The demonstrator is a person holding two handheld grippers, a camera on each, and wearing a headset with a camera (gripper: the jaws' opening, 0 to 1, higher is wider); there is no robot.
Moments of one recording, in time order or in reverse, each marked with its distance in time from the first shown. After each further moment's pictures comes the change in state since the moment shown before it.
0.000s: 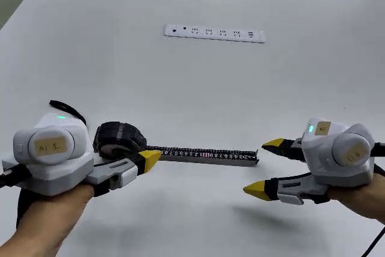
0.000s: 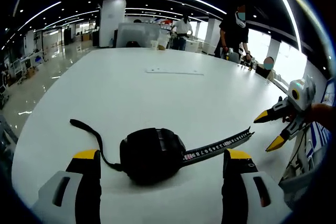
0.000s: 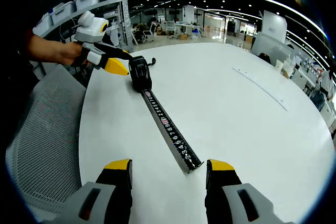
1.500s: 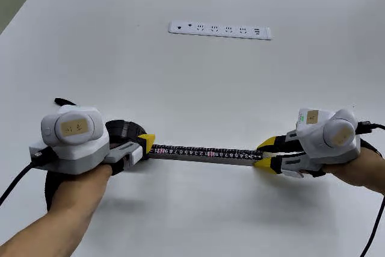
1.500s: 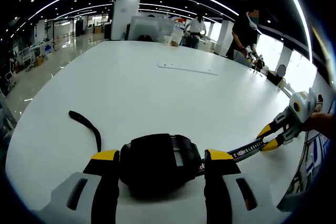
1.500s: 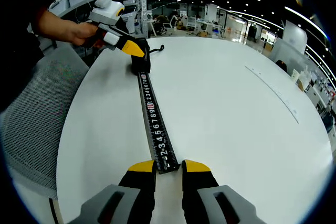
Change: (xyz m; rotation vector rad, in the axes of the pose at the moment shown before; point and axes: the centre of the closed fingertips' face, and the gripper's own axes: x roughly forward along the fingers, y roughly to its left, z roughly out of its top) left arm 0.030 0.013 -0.005 -0.086 0.024 0.067; right arm 0.030 -0.030 -0.019 -0.160 0.046 0.096
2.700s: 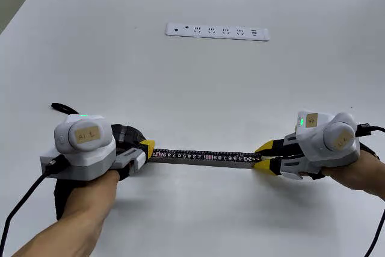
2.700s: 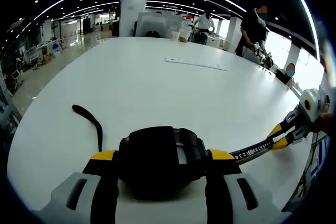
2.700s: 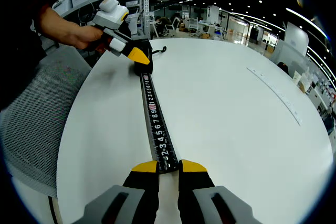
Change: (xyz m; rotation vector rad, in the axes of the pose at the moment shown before) left arm 0.009 0.005 -0.010 -0.007 0.025 0.083; right arm 0.000 -0.002 -0.002 -0.006 -0.010 0.011
